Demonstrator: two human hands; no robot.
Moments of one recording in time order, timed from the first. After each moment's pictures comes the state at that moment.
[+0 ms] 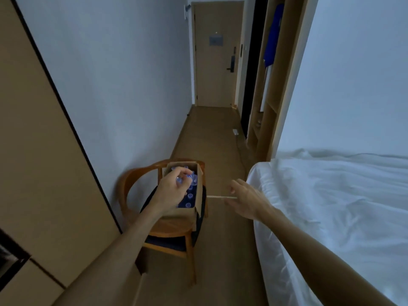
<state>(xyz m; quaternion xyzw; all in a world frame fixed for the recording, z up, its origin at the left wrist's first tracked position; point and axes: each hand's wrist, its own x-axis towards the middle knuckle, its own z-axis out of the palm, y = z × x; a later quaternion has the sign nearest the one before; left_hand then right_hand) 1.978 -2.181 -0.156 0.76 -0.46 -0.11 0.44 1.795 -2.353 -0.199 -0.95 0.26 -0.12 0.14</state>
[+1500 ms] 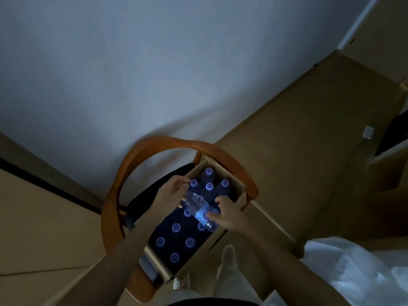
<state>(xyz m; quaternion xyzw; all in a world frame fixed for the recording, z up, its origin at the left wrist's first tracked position) 2.300 -2.471 -0.364 0.80 0.00 -0.19 0.56 2.243 -2.686 -0.409 -0.90 0.07 0.26 0.33</state>
